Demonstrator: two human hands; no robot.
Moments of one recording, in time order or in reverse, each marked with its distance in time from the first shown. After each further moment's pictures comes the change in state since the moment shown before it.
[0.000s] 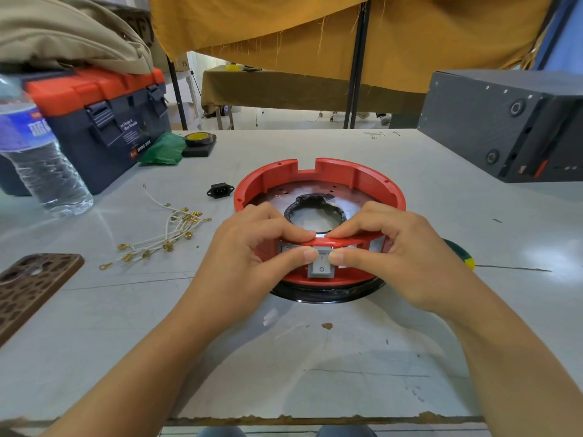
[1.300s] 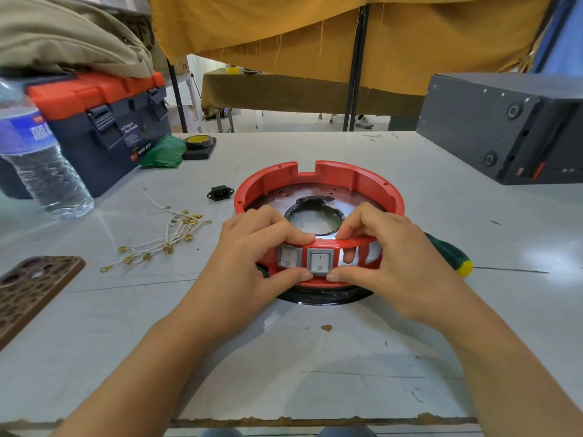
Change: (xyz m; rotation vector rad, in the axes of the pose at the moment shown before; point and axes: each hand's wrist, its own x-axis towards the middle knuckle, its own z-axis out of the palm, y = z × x) left_hand -0.003 -0.007 -0.002 0.205 -0.068 0.123; right_hand -0.005 0.005 0.004 -0.345 0.002 -0.013
